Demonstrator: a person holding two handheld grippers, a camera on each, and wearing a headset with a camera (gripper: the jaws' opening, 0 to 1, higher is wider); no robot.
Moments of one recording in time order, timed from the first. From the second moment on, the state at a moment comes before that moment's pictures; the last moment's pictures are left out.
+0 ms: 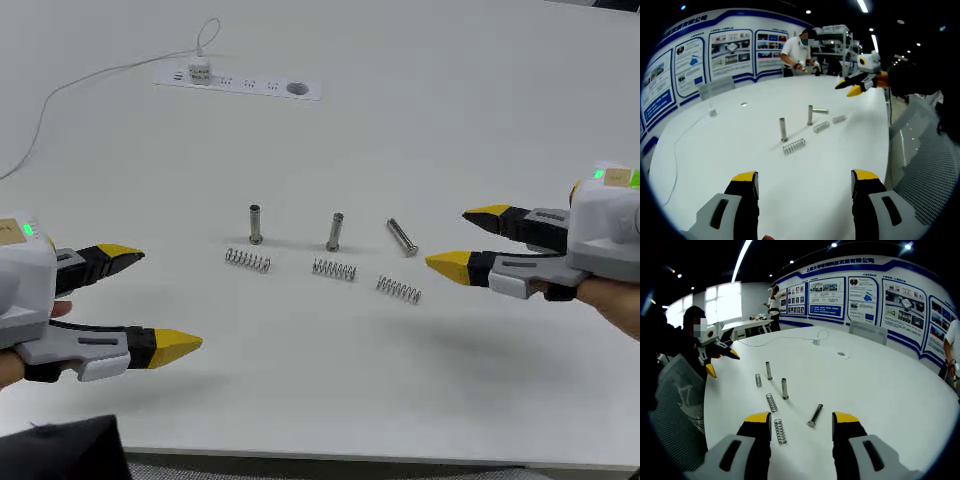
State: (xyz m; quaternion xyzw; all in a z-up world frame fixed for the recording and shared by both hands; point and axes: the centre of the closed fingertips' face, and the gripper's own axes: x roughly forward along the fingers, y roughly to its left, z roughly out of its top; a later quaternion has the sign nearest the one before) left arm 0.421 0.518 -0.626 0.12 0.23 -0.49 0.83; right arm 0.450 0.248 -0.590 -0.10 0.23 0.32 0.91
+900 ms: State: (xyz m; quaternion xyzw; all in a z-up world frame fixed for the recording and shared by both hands) left arm 0.426 0.514 -0.627 0.12 0.23 -0.49 0.83; right arm 0.518 0.257 -0.648 -0.12 0.40 0.24 0.88
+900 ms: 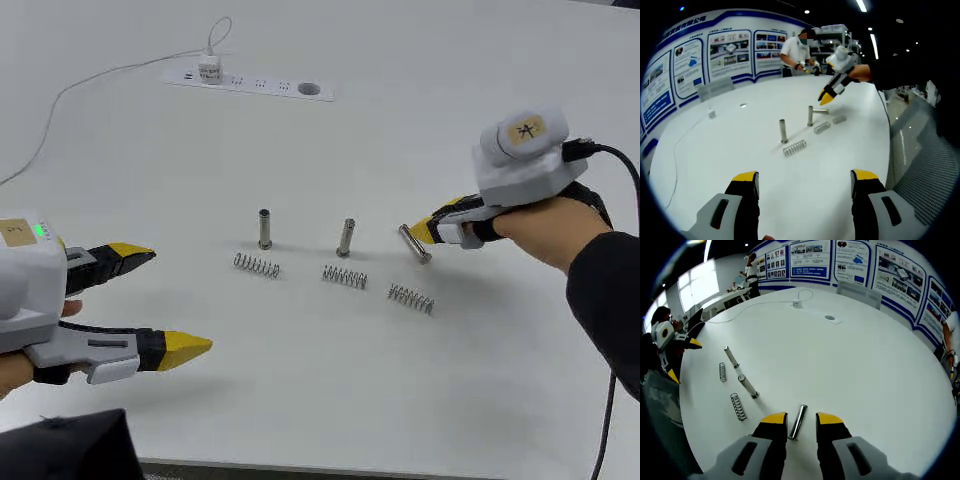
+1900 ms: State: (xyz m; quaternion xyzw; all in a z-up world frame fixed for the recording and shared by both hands) left arm 0.429 0.515 -0.627 0.13 0.23 -0.49 0.83; right arm 0.528 0.259 -0.680 -0.11 0.48 0.20 0.85
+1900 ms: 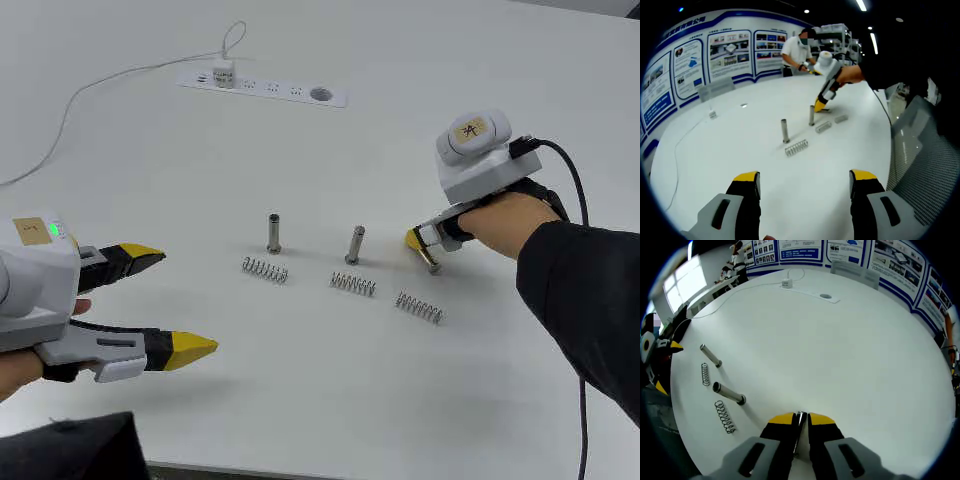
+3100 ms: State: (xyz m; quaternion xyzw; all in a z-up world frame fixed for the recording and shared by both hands) left arm 0.436 0.514 -0.622 0.12 0.22 -0.49 0.83; right arm 0.520 0.260 -0.661 -0.13 0.45 0.20 0.86
